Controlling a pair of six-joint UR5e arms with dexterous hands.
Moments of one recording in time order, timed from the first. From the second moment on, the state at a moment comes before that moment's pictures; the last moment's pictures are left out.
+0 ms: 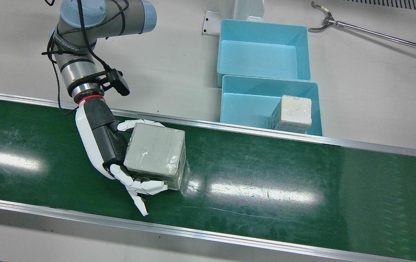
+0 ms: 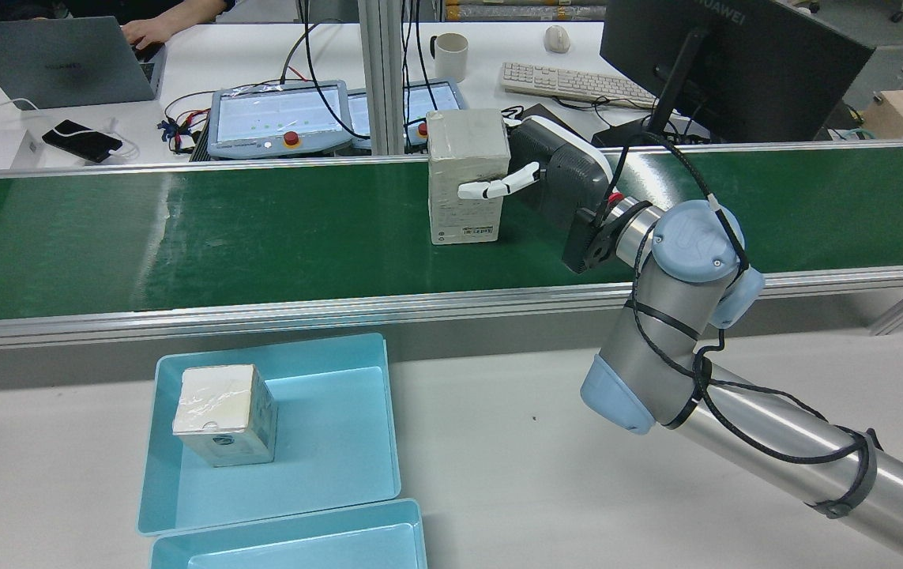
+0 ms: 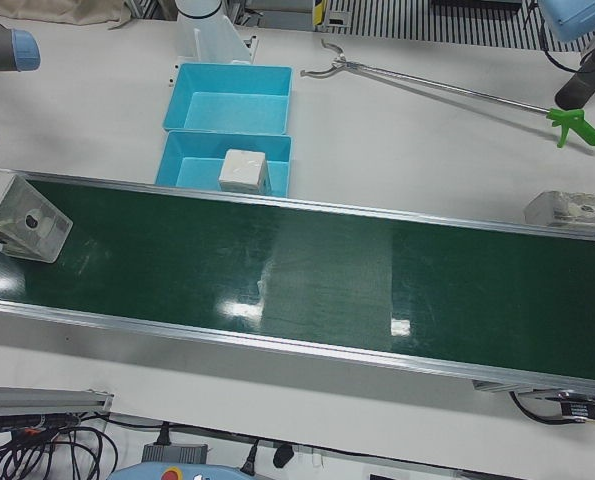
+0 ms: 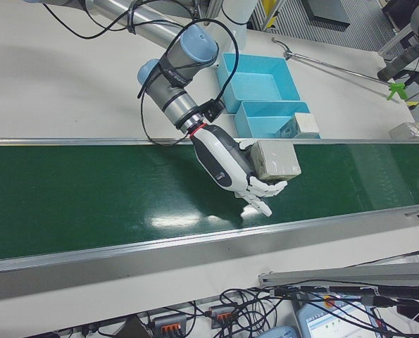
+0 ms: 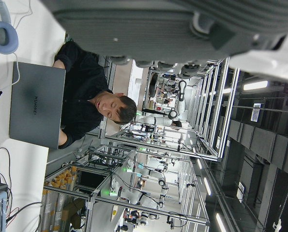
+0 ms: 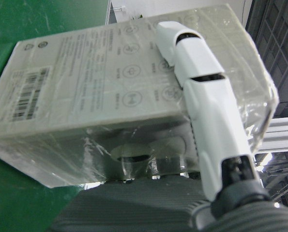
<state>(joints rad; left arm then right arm) -1.81 -1.79 -1.75 0.44 1.92 -0.15 0.84 -0.93 1.64 -3.49 -1.35 -0.09</state>
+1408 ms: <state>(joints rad) -1.81 -1.79 -1.75 0.44 1.92 -0.15 0.62 -0.92 1.82 -3.48 -1.30 -0.14</state>
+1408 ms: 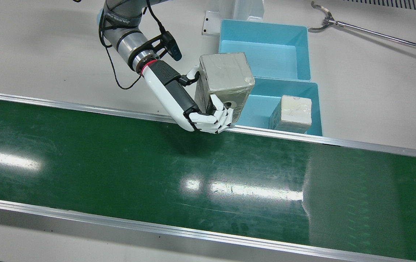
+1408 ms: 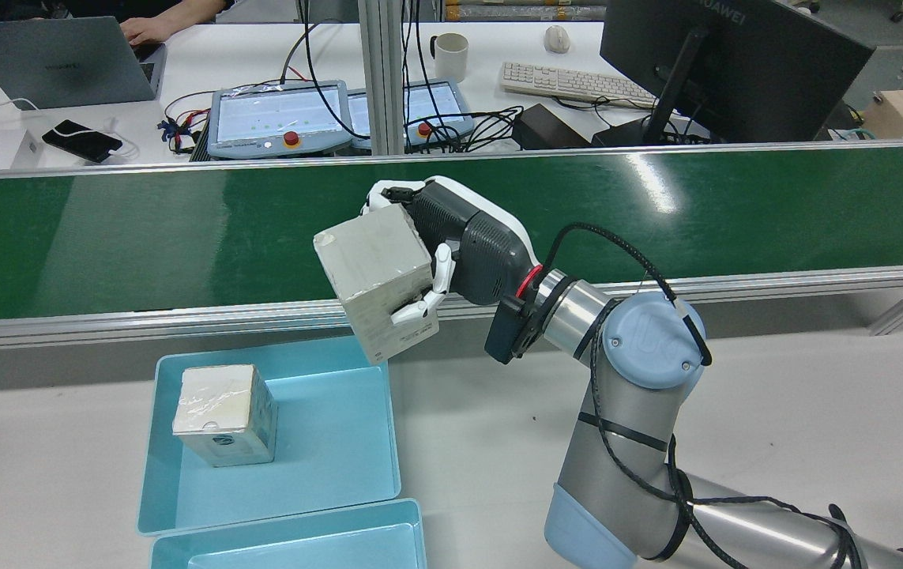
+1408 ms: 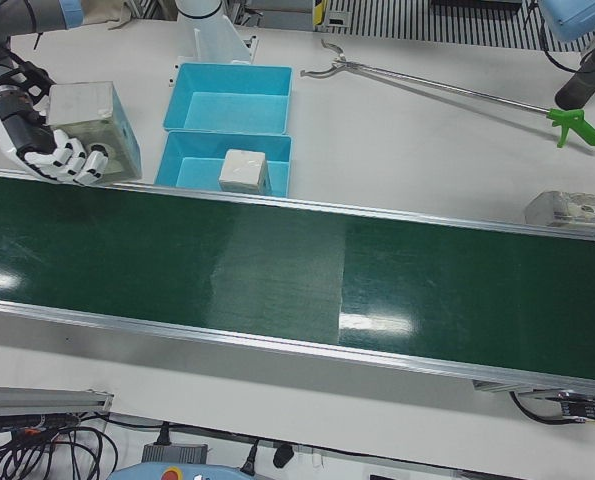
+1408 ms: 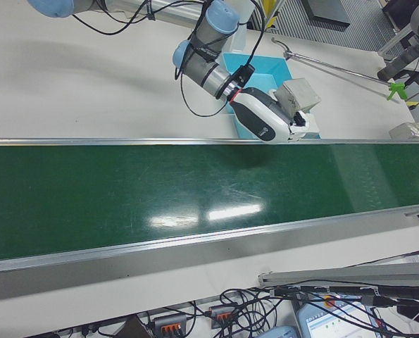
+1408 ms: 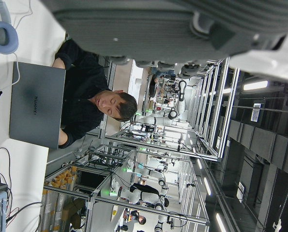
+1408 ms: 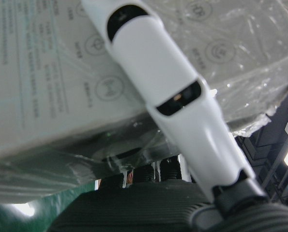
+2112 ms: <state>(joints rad) -1.81 -1.79 -1.75 0.44 1.92 -0.15 0.43 -0.92 1.85 -3.48 -1.23 -0.22</state>
